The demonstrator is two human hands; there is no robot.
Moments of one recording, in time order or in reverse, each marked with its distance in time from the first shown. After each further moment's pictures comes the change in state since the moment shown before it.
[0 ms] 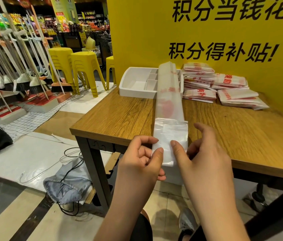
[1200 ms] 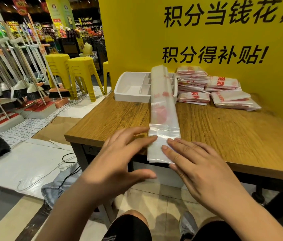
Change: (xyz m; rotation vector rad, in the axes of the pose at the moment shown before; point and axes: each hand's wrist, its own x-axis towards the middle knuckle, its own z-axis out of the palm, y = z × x) left_hand 0.036 0.023 -0.057 1.038 -0.438 0.499; right_hand 0.023 0.068 -0.002 -0.402 -0.215 -0.814
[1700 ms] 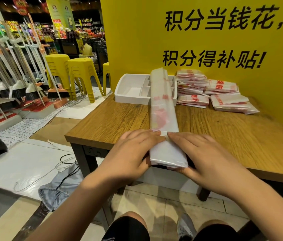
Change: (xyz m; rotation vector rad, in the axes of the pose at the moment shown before) left_hand 0.036 -0.015 0.028 0.145 0.038 0.172; right_hand 0.024 0.025 -0.022 0.050 -0.223 0.026
